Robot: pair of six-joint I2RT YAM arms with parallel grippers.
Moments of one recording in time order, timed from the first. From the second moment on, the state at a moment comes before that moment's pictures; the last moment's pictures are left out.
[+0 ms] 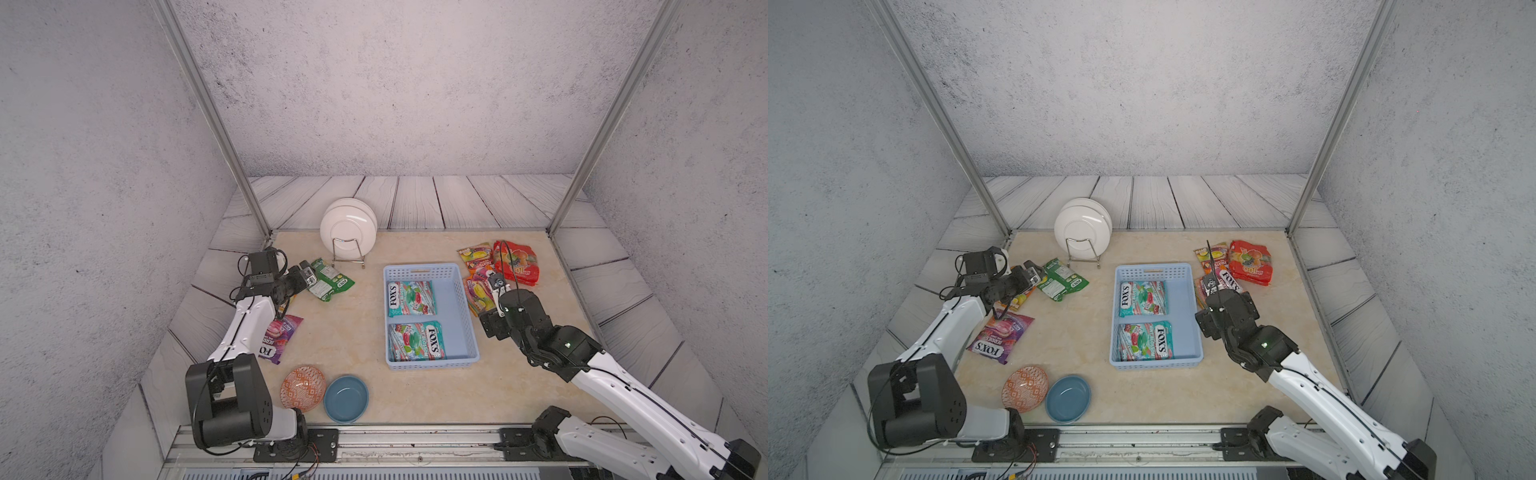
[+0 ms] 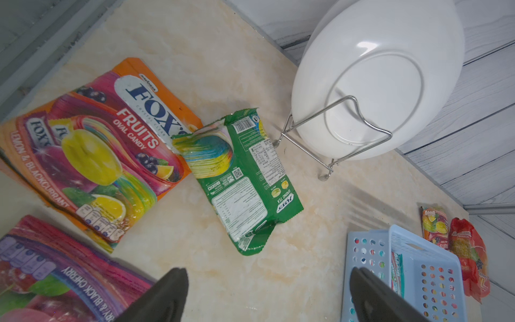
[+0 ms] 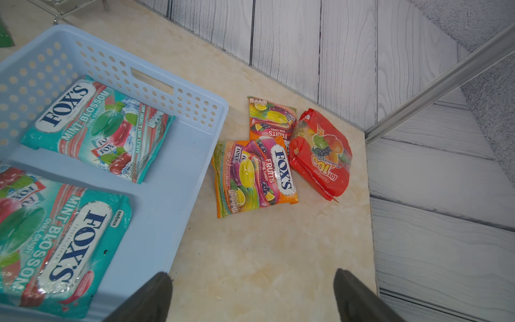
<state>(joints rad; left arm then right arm) 0.16 1.43 0.99 -0.33 0.30 -0.44 0.66 0.90 0.86 -0.67 0.53 -0.02</state>
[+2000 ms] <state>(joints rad) 0.23 1.96 1.27 -0.37 0.49 -0.57 0.66 0.77 0.81 -0.59 0.61 -0.10</state>
